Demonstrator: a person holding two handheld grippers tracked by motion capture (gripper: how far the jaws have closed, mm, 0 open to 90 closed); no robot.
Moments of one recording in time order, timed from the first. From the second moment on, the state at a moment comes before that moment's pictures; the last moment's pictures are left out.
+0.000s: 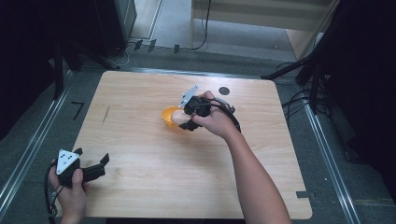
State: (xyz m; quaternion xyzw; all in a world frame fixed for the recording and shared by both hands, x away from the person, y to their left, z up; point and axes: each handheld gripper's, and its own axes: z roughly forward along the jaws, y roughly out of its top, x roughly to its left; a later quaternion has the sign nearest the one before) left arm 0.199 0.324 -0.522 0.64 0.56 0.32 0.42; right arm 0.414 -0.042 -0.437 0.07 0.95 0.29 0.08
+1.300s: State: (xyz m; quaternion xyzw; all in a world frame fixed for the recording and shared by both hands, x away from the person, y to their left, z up) left arm 0.199 0.325 -0.522 0.63 0.56 0.32 0.43; right arm 0.452 -0.017 -0.452 0.07 0.96 0.27 0.07
